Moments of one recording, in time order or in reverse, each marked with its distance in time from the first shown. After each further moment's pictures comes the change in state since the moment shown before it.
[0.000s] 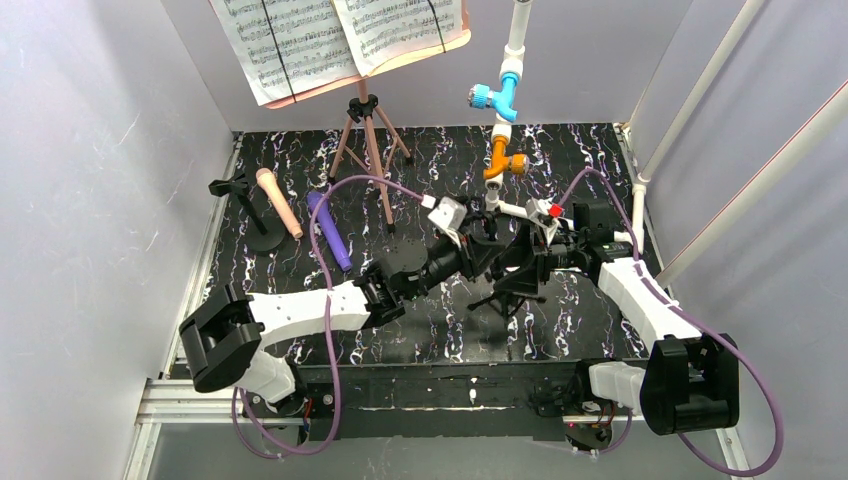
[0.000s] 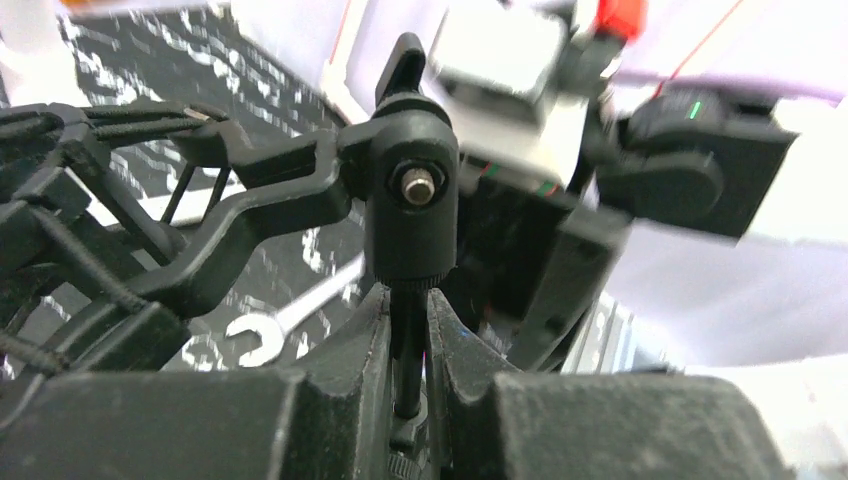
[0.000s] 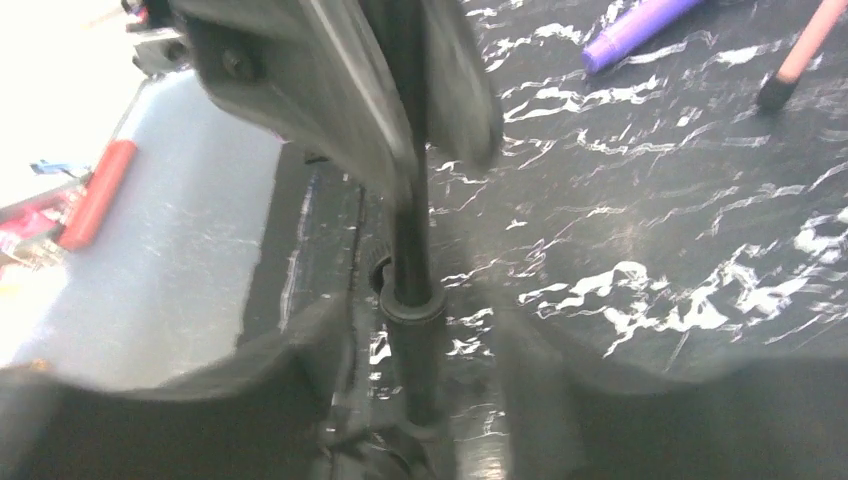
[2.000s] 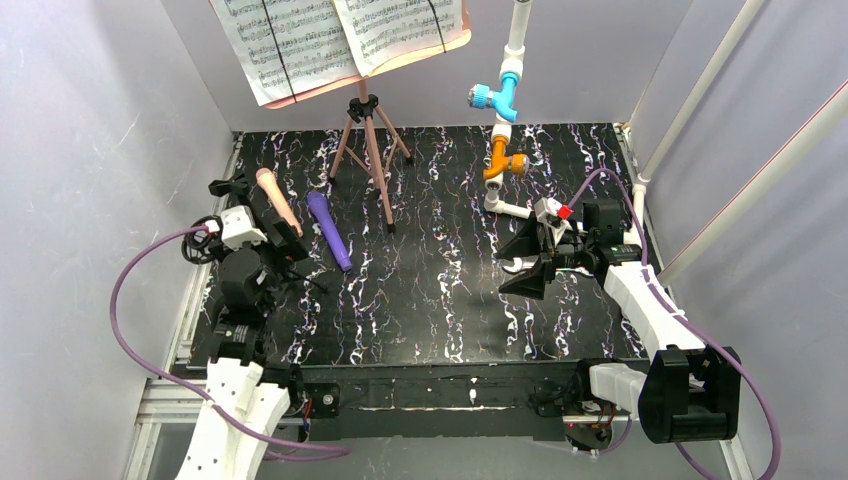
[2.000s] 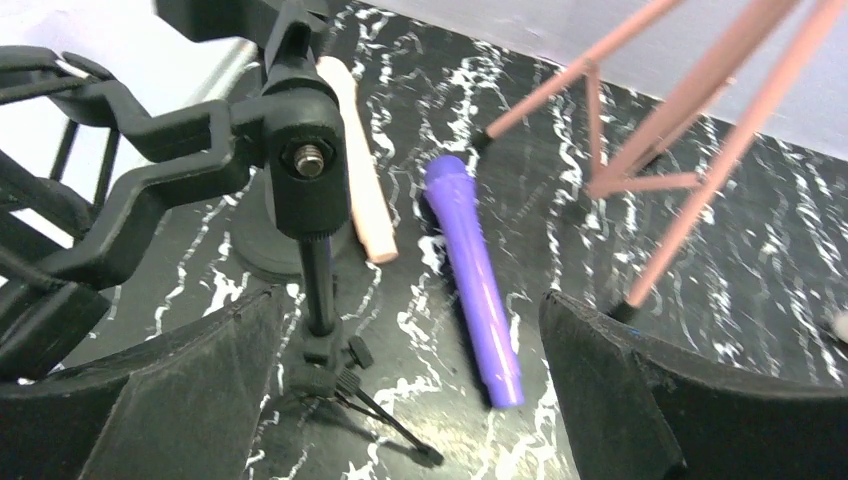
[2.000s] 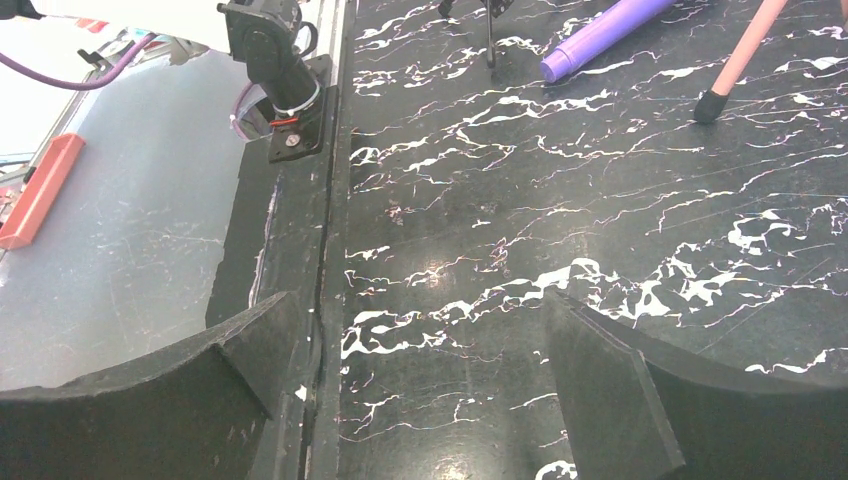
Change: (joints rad) left arm 0.983 -0.916 -0.306 -0.882 -0.251 0.223; right arm -0.056 -0.046 0.000 -0.024 -0.003 -0.062
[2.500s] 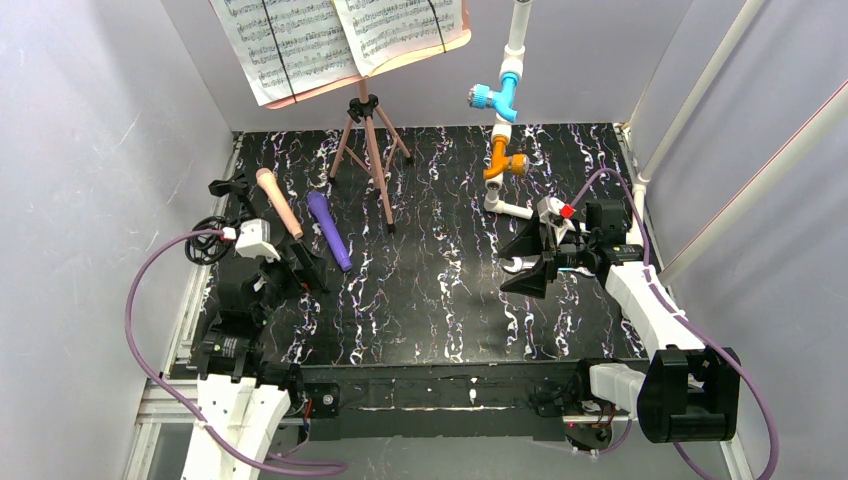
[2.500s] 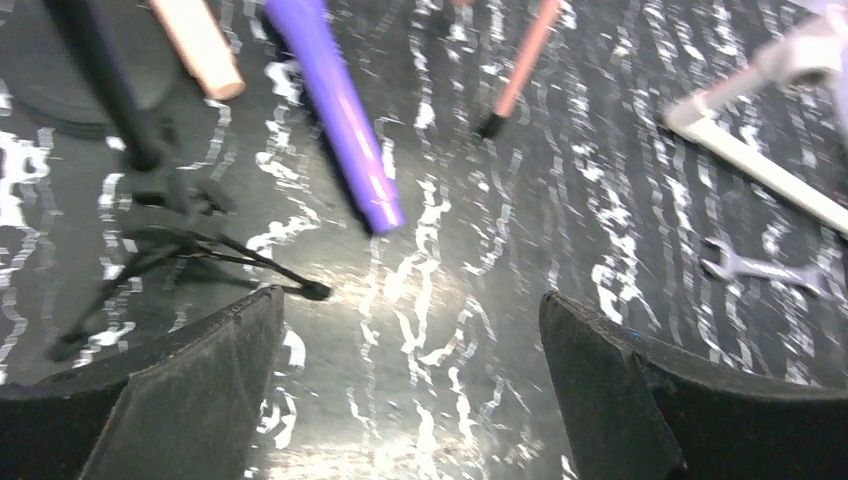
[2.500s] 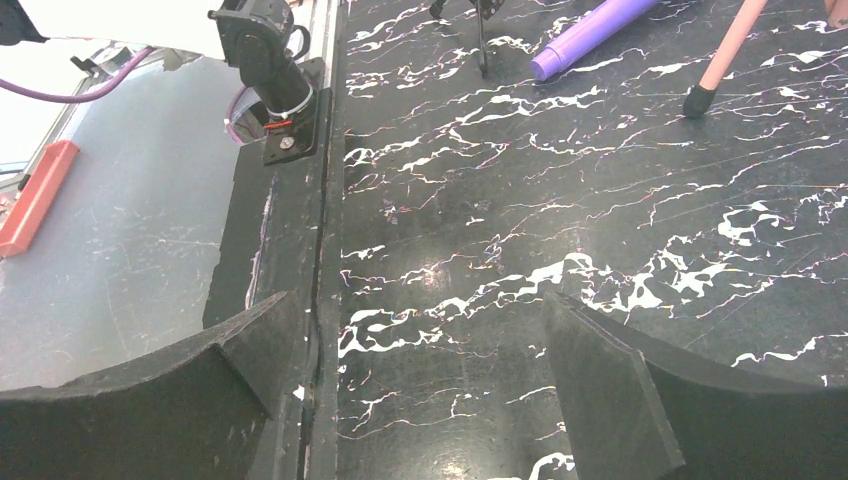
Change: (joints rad) left arm -0.003 -0.077 0.098 -0.412 0.372 -0.129; right arm -0.020 -0.001 0.000 -0.007 0.000 0.000
